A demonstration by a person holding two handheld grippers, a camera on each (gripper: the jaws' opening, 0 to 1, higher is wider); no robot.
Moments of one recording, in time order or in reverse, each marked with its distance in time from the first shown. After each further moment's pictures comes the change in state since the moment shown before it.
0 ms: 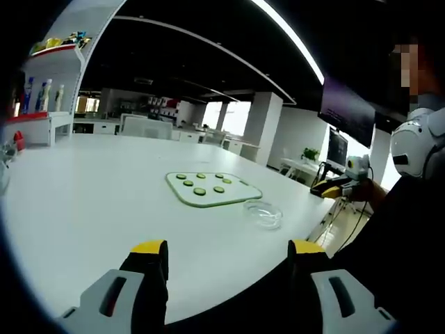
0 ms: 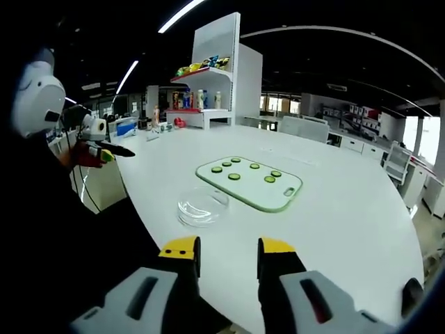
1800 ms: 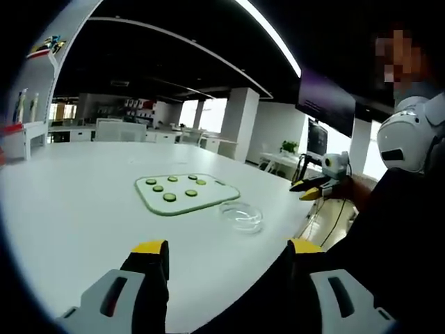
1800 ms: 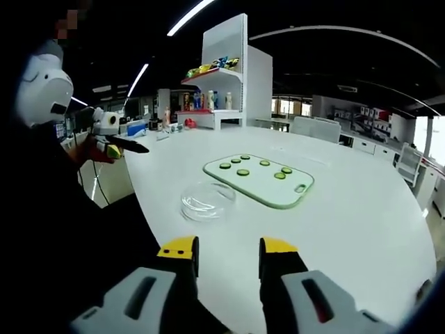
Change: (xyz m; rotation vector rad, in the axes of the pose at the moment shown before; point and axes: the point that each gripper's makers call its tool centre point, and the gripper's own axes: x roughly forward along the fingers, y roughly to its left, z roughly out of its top) left arm 0.038 -0.038 0.002 0.080 0.017 -0.152; right arm 0.019 0.001 -0.019 -0.008 -0.028 0.093
